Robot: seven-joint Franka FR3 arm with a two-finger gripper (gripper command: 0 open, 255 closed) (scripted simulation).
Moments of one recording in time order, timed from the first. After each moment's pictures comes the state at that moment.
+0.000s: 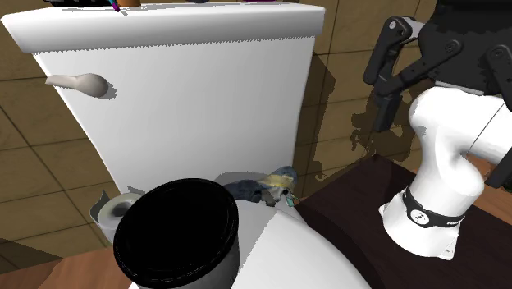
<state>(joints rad) 0.02 -0.75 -0.04 -2.37 0.01 1.66 0.08</state>
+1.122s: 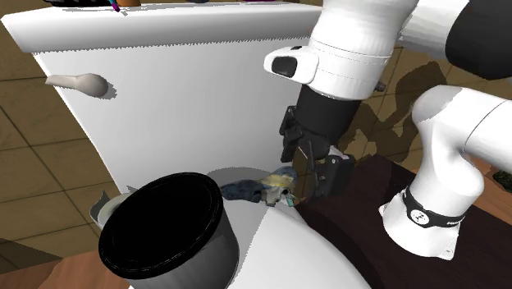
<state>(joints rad) -0.18 -0.70 -0.17 -2.72 -0.20 2.17 0.08</state>
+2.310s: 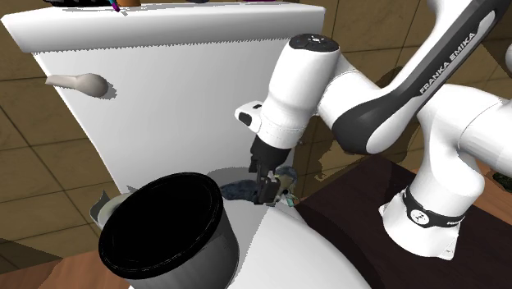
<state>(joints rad) -0.38 -0.28 -0.31 -2.80 -0.42 2.77 0.12</state>
